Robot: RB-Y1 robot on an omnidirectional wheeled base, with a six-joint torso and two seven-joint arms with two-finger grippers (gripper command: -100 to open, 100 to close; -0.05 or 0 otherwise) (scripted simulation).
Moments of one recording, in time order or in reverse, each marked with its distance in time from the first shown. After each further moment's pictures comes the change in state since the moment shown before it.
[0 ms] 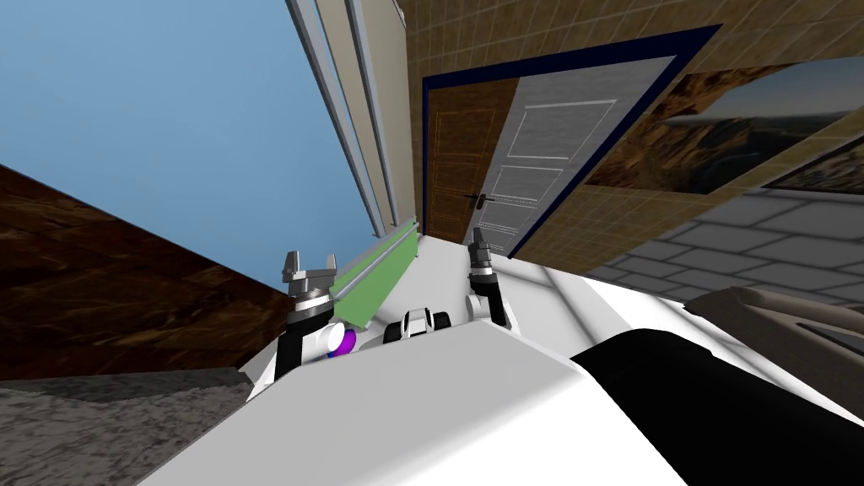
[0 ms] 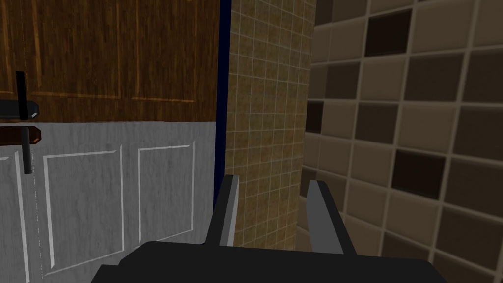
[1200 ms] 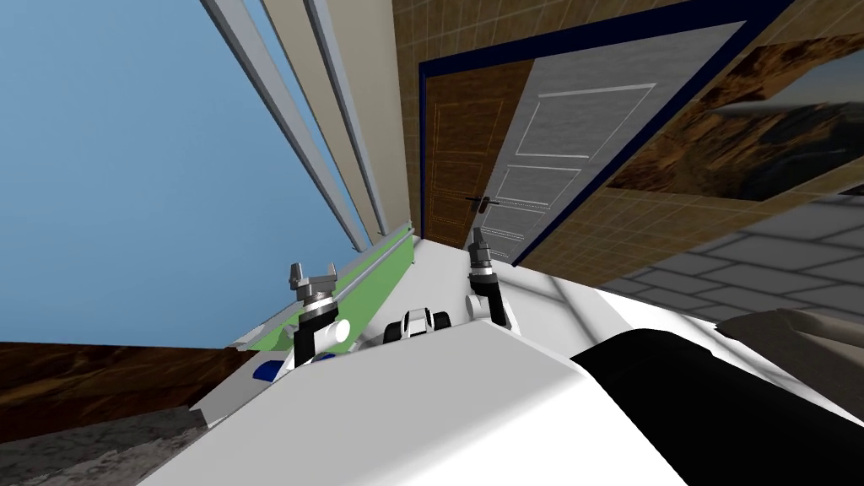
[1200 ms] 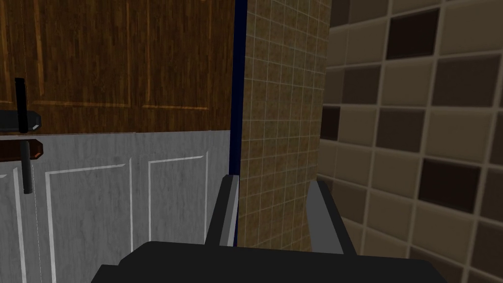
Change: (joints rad) left arm -0.115 -0.015 0.053 0.312 0.095 -0.133 0.046; right arm 0.000 0.000 0.000 0.000 0.000 0.000 0.000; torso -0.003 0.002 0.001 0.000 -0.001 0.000
